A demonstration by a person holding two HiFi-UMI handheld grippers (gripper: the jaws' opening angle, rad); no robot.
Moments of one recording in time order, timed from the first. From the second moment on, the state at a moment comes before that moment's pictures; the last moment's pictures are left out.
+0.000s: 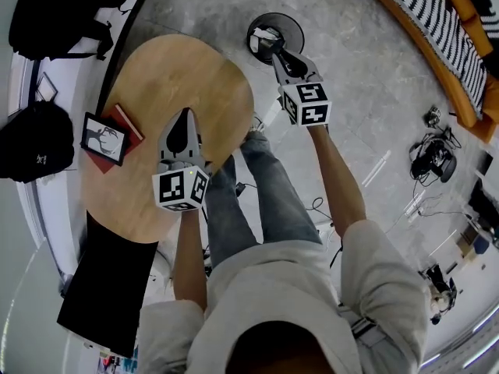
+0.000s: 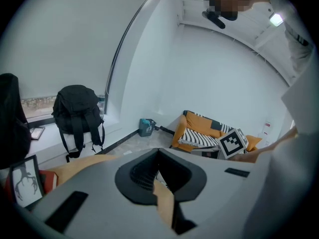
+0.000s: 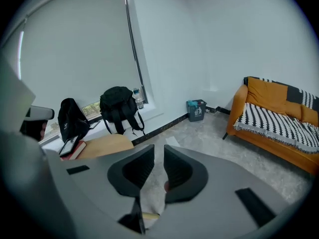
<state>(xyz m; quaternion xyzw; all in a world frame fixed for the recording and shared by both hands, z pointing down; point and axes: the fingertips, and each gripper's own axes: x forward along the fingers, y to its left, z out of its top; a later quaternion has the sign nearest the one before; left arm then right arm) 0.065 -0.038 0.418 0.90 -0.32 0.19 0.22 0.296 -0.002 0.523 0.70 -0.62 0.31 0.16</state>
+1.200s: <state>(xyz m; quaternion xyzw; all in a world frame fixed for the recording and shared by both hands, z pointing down) -0.077 -0.122 0.173 0.88 -0.45 0.08 0.12 0.191 -0.056 0.199 0.68 -0.72 0.13 0.11</state>
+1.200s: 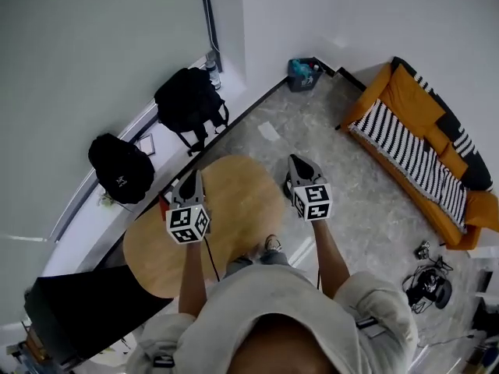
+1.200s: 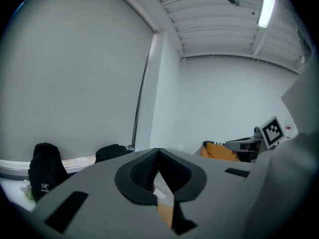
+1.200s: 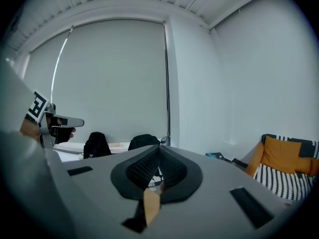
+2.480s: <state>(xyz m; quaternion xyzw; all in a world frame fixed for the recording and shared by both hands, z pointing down) -0.069 -0.136 0.140 0.90 -0.42 0.07 0.07 0.181 -0.062 0.163 0.69 -0.71 0.09 0.11</state>
